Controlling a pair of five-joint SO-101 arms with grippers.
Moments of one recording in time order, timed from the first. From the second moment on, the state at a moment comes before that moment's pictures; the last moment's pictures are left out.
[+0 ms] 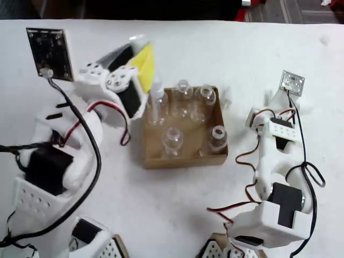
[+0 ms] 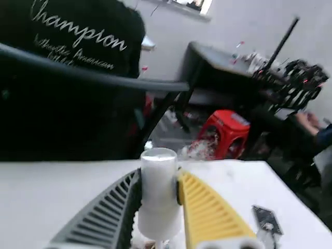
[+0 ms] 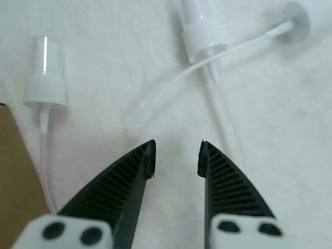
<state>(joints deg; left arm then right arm) 19.8 -42.4 9.4 48.9 20.7 14.2 1.5 35.5 27.8 -3.3</state>
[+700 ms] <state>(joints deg) 22.7 -14.6 17.1 6.0 15.1 14.2 1.5 35.5 27.8 -3.3</state>
